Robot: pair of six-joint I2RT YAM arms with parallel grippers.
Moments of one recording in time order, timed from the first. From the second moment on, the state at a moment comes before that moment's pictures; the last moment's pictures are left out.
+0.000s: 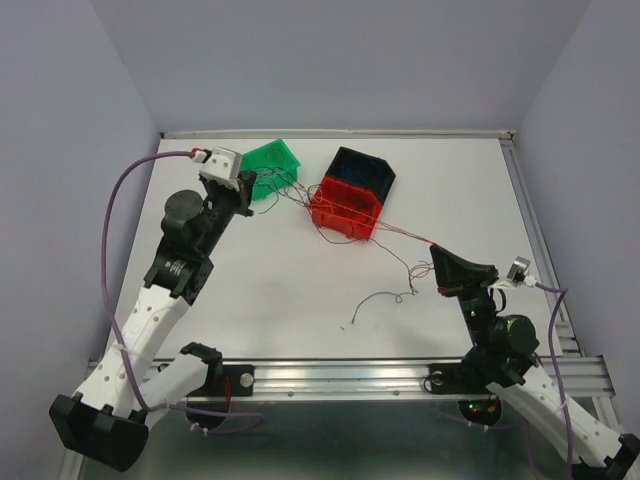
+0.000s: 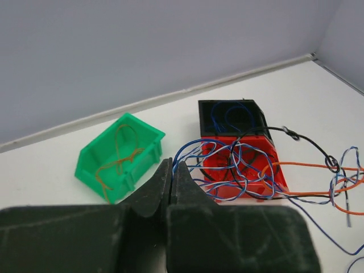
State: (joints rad) left arm -0.38 0.93 0.91 0.04 0.06 0.00; right arm 0.72 0.03 0.05 0.52 0.35 0.56
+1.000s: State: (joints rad) left arm -0.25 0.54 1.08 -0.11 -0.09 0.17; right arm 0.73 0.02 0.05 0.14 0.69 0.77
